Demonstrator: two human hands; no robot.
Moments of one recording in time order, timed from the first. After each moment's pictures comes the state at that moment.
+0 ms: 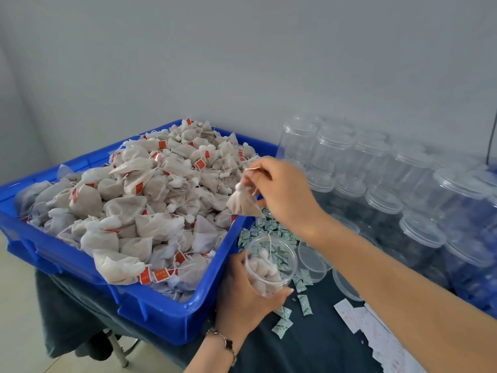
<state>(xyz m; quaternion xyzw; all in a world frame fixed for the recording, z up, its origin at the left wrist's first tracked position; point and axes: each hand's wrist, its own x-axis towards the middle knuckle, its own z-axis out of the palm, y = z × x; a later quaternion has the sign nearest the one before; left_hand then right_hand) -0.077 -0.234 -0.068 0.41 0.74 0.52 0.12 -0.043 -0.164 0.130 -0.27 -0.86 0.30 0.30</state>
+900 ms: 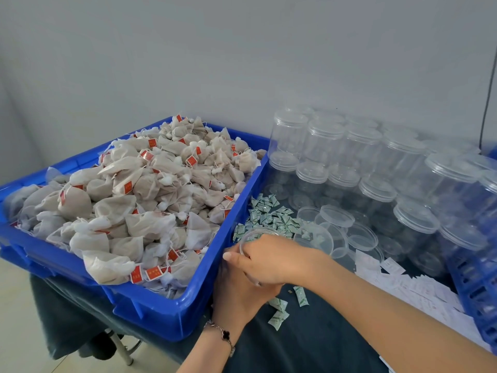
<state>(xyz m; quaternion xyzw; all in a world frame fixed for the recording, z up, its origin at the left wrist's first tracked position) -0.075 -0.217 -0.072 0.43 0.77 0.45 0.06 -0.018 -0.168 0.056 -0.24 -0.96 0.12 -0.12</state>
